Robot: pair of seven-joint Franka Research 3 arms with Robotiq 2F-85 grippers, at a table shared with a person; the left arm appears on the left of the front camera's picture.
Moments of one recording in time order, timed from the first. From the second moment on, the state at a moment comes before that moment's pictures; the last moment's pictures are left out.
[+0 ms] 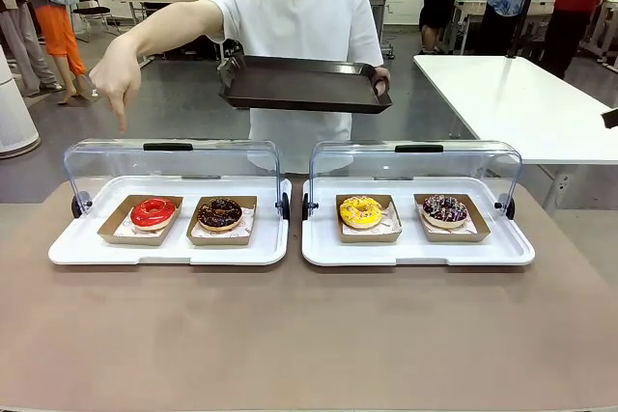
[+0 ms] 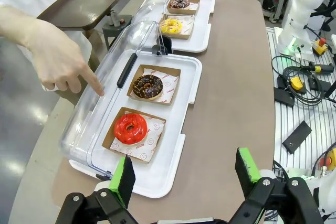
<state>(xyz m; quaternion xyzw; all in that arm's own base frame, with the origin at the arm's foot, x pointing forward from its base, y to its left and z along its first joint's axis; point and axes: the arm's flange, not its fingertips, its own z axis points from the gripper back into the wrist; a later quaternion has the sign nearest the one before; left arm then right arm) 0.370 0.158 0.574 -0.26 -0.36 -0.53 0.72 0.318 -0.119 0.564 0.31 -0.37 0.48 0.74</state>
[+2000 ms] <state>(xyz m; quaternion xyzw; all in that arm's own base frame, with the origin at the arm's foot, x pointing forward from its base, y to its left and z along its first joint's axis) 0.370 0.158 0.574 -0.26 -0.36 -0.53 0.72 0.318 -0.119 0.564 0.31 -0.37 0.48 0.74</state>
